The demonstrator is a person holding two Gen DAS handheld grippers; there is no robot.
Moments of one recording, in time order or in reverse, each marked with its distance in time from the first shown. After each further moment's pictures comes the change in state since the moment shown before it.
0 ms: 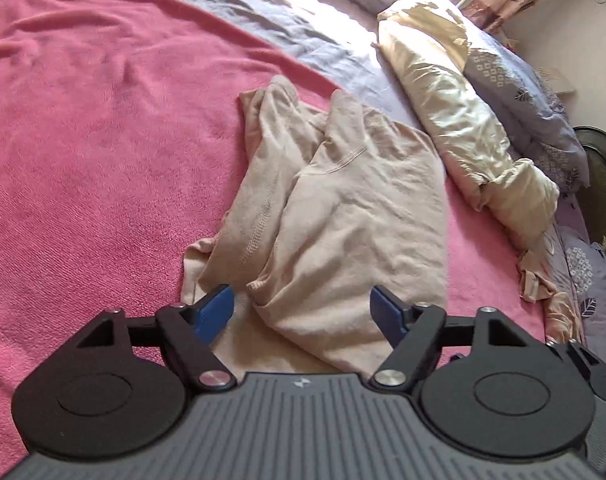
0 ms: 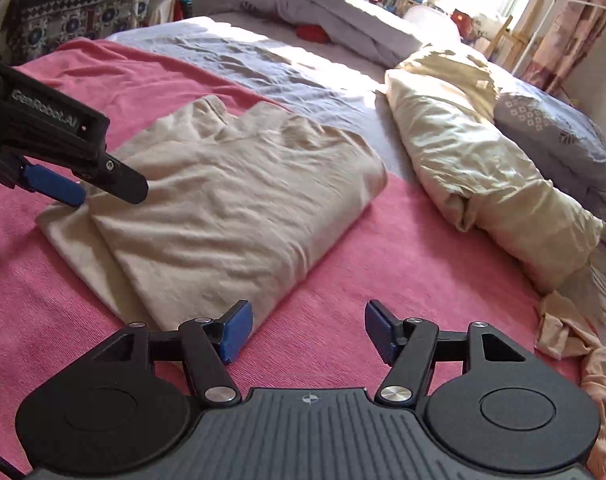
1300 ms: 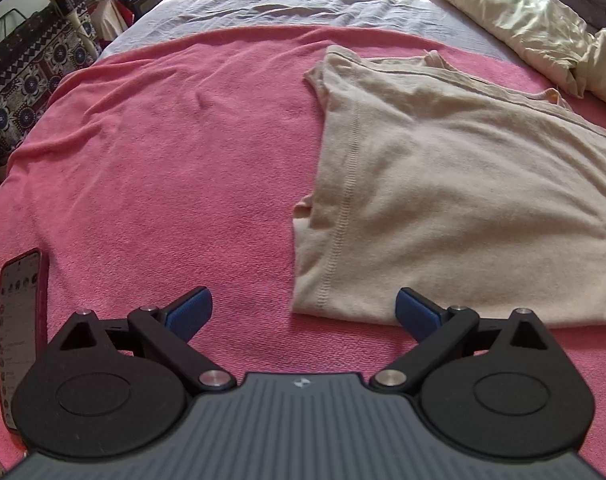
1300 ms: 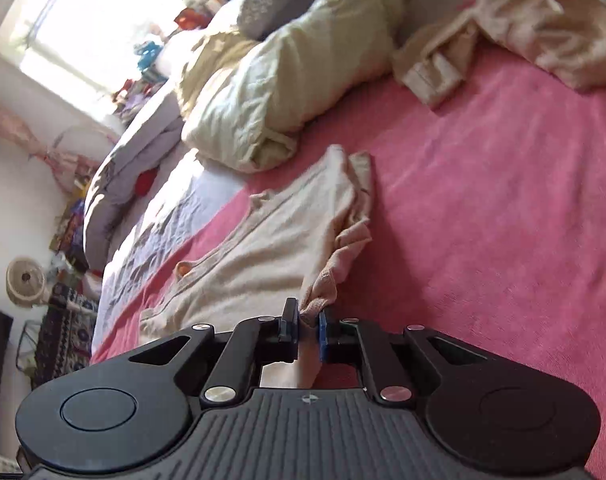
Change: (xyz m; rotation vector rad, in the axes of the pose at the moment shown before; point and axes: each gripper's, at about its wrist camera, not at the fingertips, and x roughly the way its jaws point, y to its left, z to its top) left arm -0.020 -0.028 -0.039 0.302 0.021 0.523; right arm -0.015 -0.149 -0.072 1.070 -0.063 0.306
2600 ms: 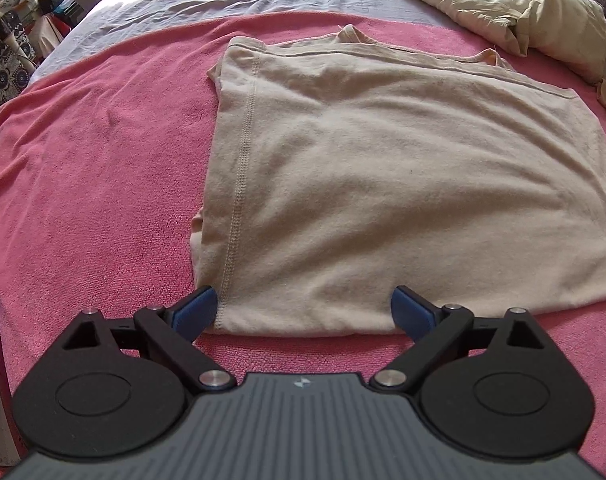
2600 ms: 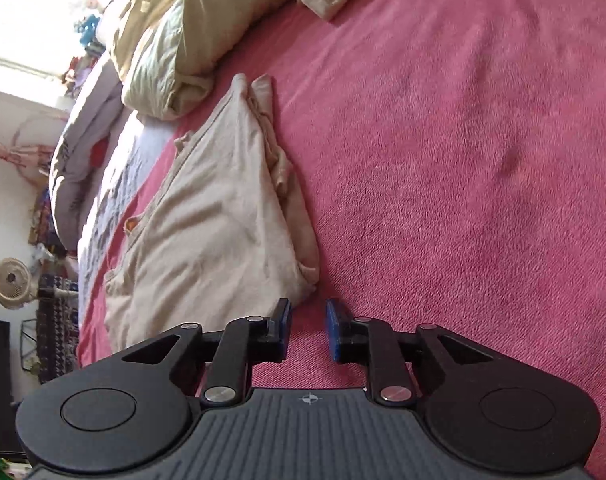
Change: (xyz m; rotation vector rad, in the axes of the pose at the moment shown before) left arm 0.013 -0.055 0.009 0.163 0.051 -0.125; right arm -0.007 -0.095 -0.035 0.309 0.200 -0.041
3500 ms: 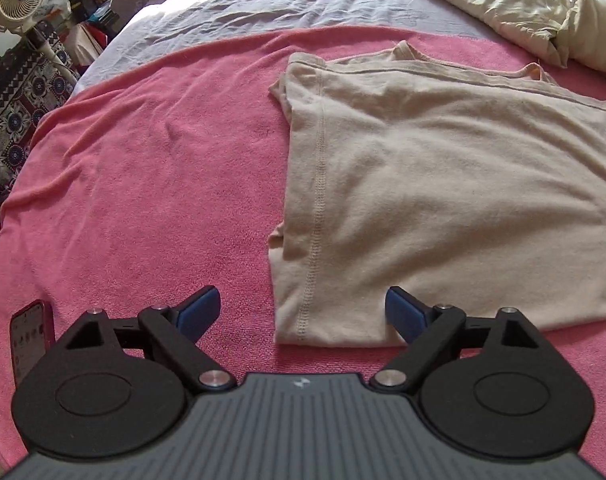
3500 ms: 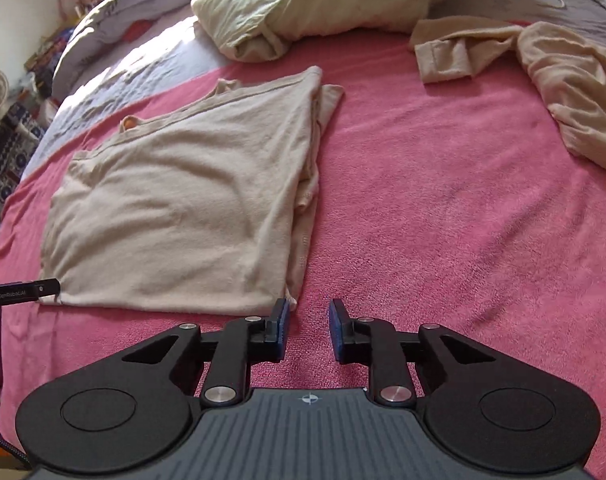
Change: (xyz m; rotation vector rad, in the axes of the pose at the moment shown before) left arm -0.019 0.015 0.011 0.011 -0.032 0.097; right arm -0.015 0.041 0.013 -0.535 0.044 -0.241
